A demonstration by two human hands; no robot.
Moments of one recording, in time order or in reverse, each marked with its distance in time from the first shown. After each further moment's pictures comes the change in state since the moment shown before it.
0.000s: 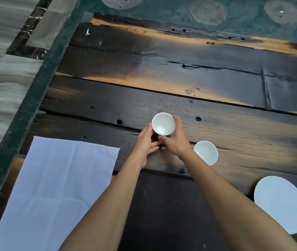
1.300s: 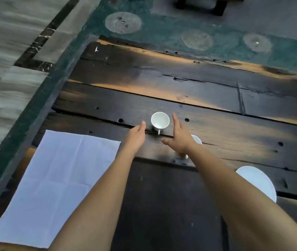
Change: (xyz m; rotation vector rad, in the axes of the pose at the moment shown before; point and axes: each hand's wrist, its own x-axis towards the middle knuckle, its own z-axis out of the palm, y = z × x) left_hand -0.066 -0.002 -0.028 0.502 0.180 0.211; right_hand -0.073 -0.031 -0.047 -0.642 -0.117 -0.128
